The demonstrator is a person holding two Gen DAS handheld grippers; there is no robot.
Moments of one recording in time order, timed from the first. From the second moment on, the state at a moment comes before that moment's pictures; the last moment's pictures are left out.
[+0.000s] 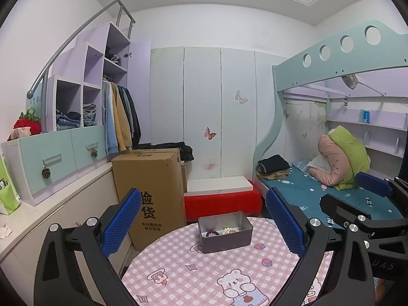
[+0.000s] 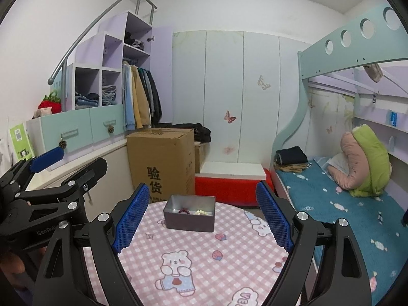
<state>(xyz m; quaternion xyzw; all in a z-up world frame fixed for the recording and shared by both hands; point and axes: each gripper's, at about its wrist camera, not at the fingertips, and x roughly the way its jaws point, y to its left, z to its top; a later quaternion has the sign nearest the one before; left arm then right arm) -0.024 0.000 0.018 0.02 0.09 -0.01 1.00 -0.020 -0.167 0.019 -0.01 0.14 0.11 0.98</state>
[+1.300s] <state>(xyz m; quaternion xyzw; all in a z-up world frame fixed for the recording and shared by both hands) -0.023 -0.005 0.016 0.03 0.09 0.00 1.00 -0.017 -0.171 0.020 -0.01 0.14 0.11 0.98</state>
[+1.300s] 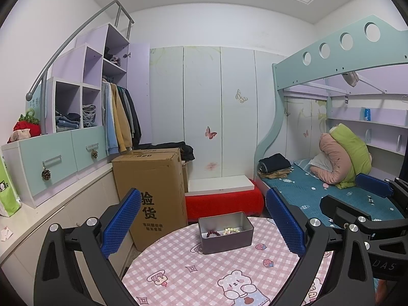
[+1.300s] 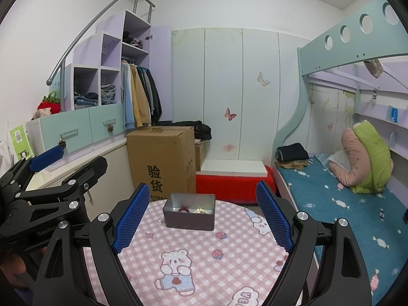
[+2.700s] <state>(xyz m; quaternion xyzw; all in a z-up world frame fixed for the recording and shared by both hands) -0.012 -0.009 0.012 0.03 0.09 -0.01 1.00 -0.006 -0.168 0.008 0.00 0.15 0.11 0.98</state>
